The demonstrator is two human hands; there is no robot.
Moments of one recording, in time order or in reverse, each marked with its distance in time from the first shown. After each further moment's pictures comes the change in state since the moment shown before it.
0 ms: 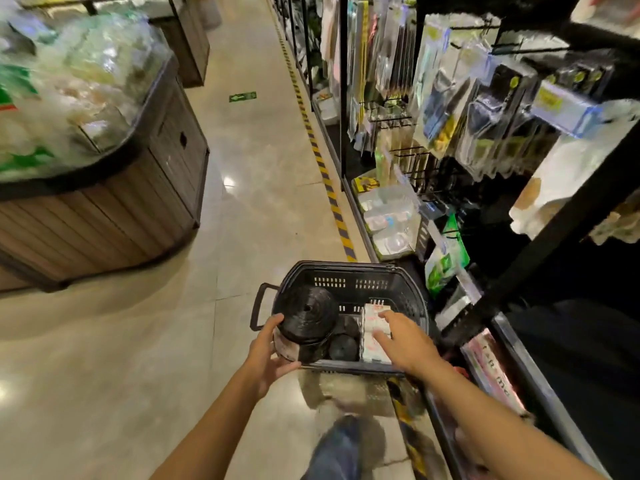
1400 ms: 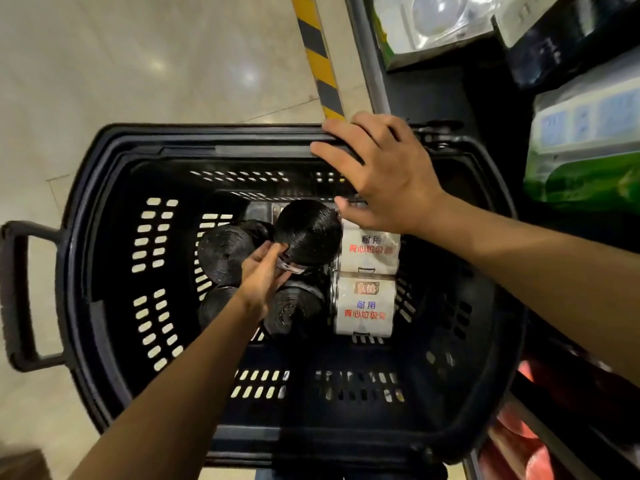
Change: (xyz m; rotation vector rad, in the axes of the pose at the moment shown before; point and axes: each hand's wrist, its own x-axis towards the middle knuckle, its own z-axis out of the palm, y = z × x) left_hand 0.546 -0.154 0.107 0.102 0.221 -0.274; right_hand 0.474 0.232 0.173 -0.517 0.281 -0.710
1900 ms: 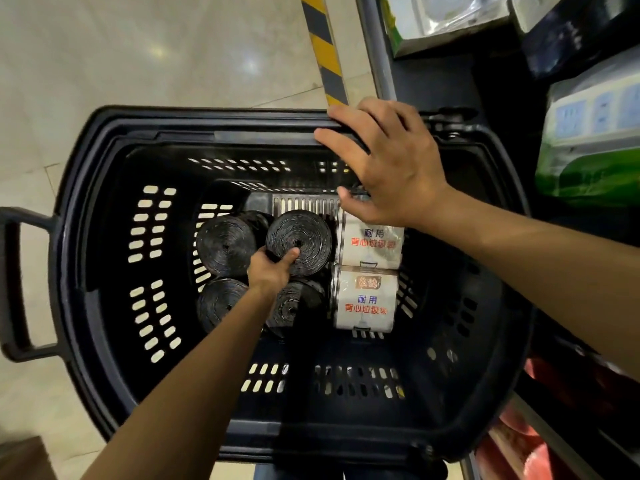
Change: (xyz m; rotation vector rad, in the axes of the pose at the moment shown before) left_hand 0.007 -0.015 0.006 0.533 0.207 0.108; right_hand 0.000 -0.003 0.004 -0.020 0.051 0.025
